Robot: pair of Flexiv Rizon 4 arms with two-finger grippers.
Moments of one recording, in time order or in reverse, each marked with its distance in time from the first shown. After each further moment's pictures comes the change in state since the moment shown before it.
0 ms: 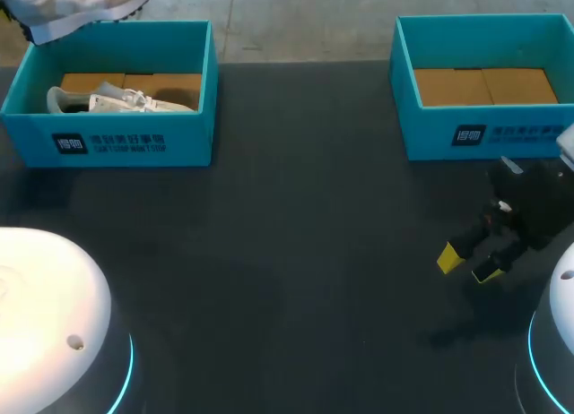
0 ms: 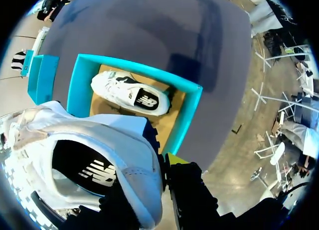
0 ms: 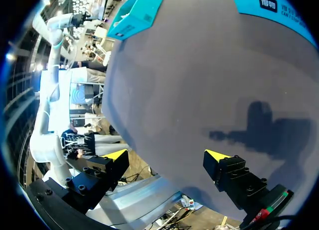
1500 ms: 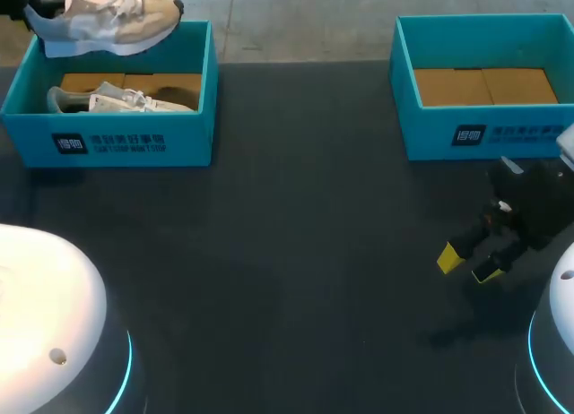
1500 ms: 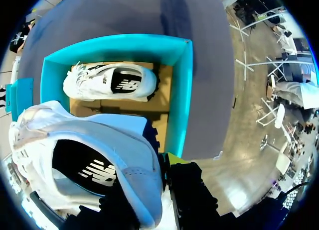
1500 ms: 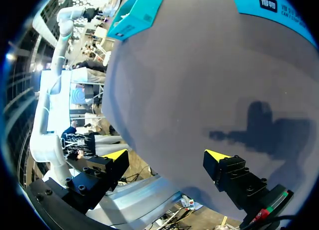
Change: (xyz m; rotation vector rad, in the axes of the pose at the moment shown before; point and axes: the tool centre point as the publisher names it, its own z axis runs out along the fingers) left arm -0.010 0.042 0.077 -0.008 0.085 0.292; right arm 0.000 0.000 0.000 0.000 0.000 0.000
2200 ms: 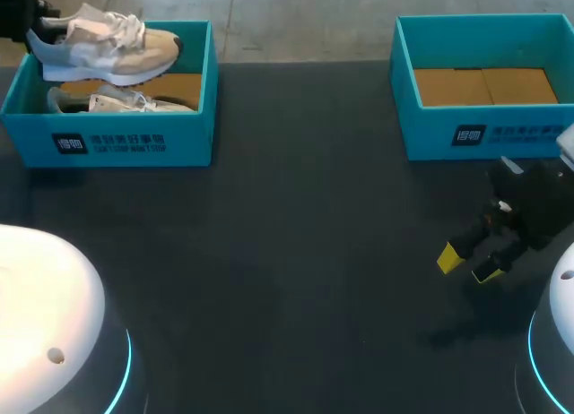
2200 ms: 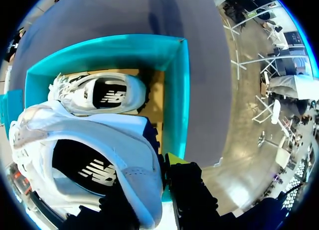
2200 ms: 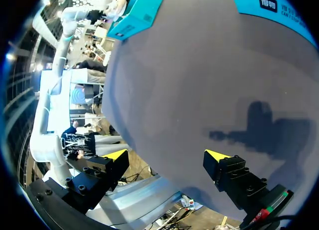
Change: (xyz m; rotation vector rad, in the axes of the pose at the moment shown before) left arm 0.005 -0.021 0.032 0.034 0.055 0.049; right arm 0.000 0.000 0.000 0.000 0.000 0.000
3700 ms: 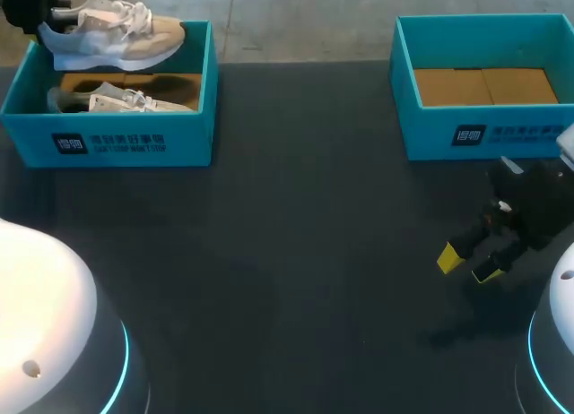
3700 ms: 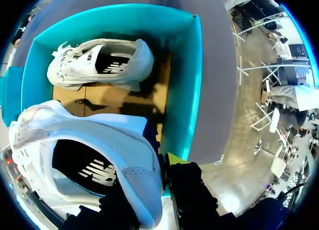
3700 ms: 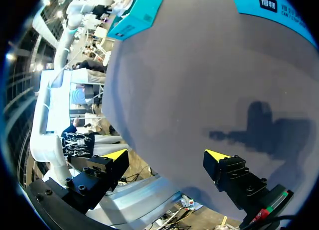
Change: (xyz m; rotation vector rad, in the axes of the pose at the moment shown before) left arm -0.004 0.048 0.025 0.017 0.021 -0.089; right arm 0.000 0.000 0.000 0.000 0.000 0.000
